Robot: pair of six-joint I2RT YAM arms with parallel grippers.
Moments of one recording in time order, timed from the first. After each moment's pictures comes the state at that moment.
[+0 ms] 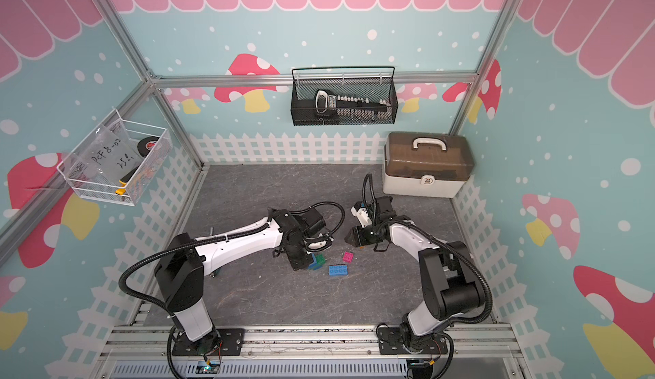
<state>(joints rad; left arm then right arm) -0.86 1.81 1.40 -1.08 0.03 0.24 0.25 1.56 0.87 -0.38 -0.58 0.03</state>
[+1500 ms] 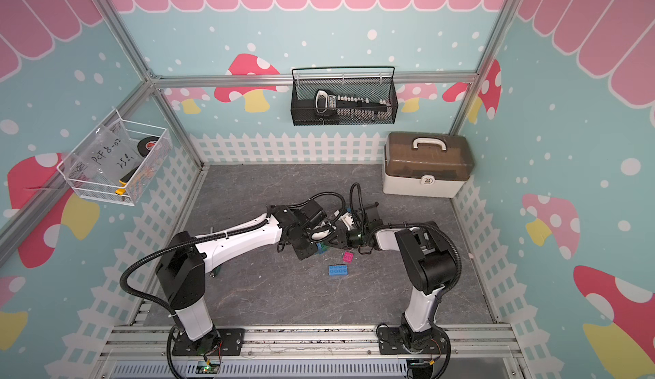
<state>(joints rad) -0.83 1.82 1.44 -0.93 -0.04 0.23 0.34 1.79 0.79 0.15 -1.00 0.39</state>
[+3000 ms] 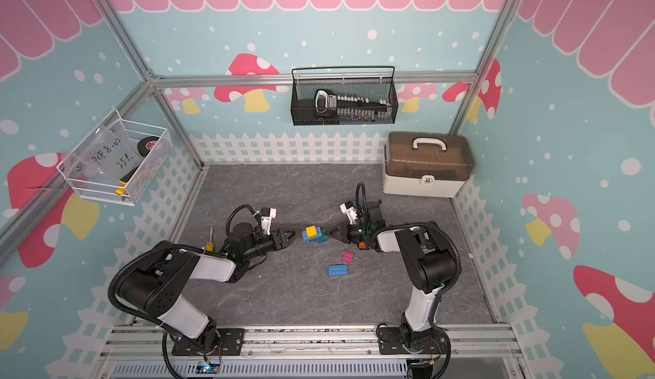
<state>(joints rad) -0.39 1.67 0.41 1.03 0.61 -0.90 0.32 1.80 0.75 0.40 -0.91 0.66</state>
